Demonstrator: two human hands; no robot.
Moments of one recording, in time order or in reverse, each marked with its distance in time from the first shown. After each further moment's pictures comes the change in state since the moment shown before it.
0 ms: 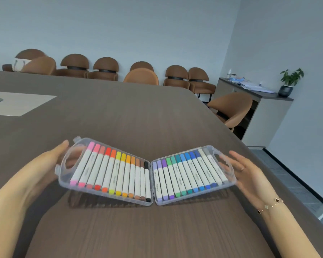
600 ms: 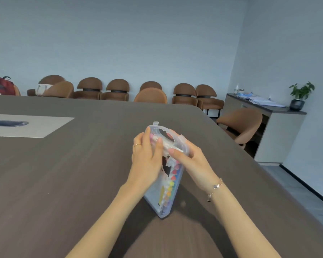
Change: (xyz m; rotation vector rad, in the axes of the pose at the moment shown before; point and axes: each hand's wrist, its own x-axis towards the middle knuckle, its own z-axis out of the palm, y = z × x) left_hand -0.015 0.025 0.167 0.515 0.132 0.771; right_hand 0.018 -0.033 0.169 -0.196 -0.478 -0.405
